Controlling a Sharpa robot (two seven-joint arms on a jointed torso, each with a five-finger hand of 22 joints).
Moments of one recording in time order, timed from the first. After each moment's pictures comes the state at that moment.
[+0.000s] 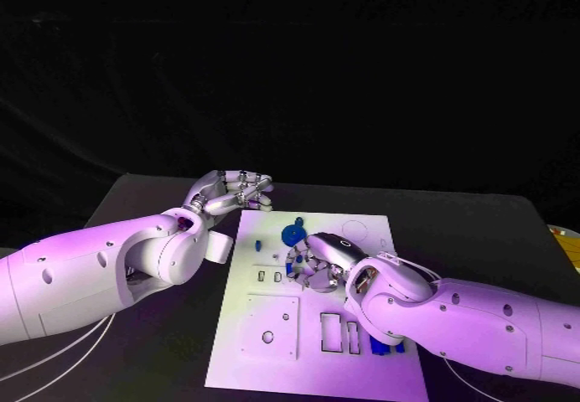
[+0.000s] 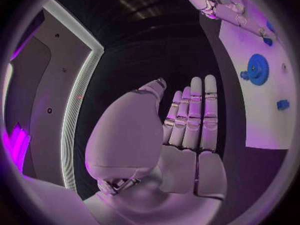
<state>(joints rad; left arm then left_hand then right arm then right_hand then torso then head) 1.16 -0.94 -0.01 1.63 -0.11 -0.38 0.39 1.48 -0.16 0.30 0.28 0.19 0.87 0.21 0.25 0.18 1.07 0.15 0.08 0.07 1.06 0.09 0.44 0.41 0.16 0.96 0.19 0.54 0.24 1.11 -0.60 -0.16 1.59 -1.42 -0.49 -0.21 1.36 -0.12 0.44 0.12 0.13 0.98 0.14 0.18 0.49 1.47 0.05 1.50 1.31 1.47 -0.02 1.55 1.31 0.05 1.47 0.09 1.46 1.31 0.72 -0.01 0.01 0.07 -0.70</state>
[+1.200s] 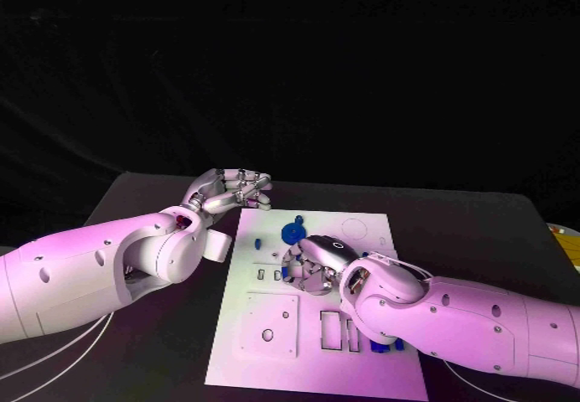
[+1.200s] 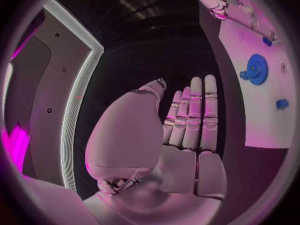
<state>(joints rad) 1.16 -0.95 -0.01 1.64 -0.11 -0.37 0.39 1.48 -0.16 0.31 0.28 0.19 0.87 0.21 0.25 0.18 1.07 0.15 0.08 0.07 1.06 0.09 0.44 0.42 0.16 0.96 0.19 0.55 0.24 1.10 -0.57 -0.16 1.57 -1.47 -0.45 -0.23 1.34 -0.13 0.44 0.12 0.13 0.99 0.13 0.18 0.51 1.47 0.05 1.49 1.31 1.47 -0.02 1.55 1.31 0.05 1.47 0.09 1.45 1.31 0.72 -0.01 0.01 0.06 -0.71</state>
